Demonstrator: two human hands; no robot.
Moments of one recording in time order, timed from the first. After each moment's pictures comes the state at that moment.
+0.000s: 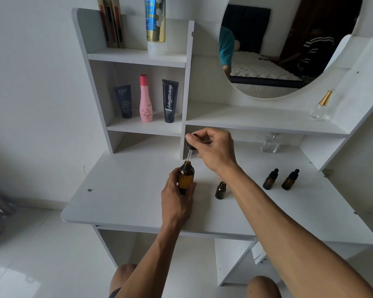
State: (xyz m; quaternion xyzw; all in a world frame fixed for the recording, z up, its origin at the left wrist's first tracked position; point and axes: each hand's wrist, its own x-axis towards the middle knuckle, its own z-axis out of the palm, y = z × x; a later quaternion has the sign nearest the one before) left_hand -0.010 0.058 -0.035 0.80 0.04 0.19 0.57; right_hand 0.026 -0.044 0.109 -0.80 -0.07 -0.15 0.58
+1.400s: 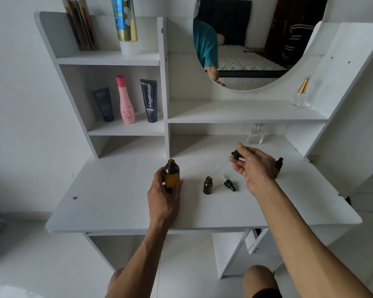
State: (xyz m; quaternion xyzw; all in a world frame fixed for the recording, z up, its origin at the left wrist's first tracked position) left_hand -0.013 0.055 -0.030 0.80 0.05 0.18 0.56; right_hand 0.013 -0.162 0.060 -0.58 0.21 -0.15 0.77
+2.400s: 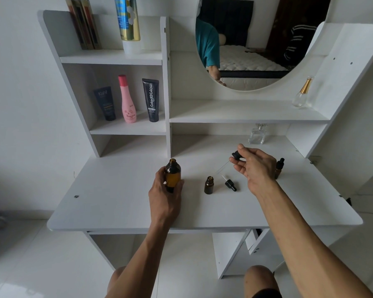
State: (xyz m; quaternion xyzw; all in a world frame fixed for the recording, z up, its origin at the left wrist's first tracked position) left_hand -0.012 0.057 -0.032 0.80 0.05 0.19 0.56; right_hand 0.013 -0.162 0.060 -0.60 0.21 -0.15 0.76
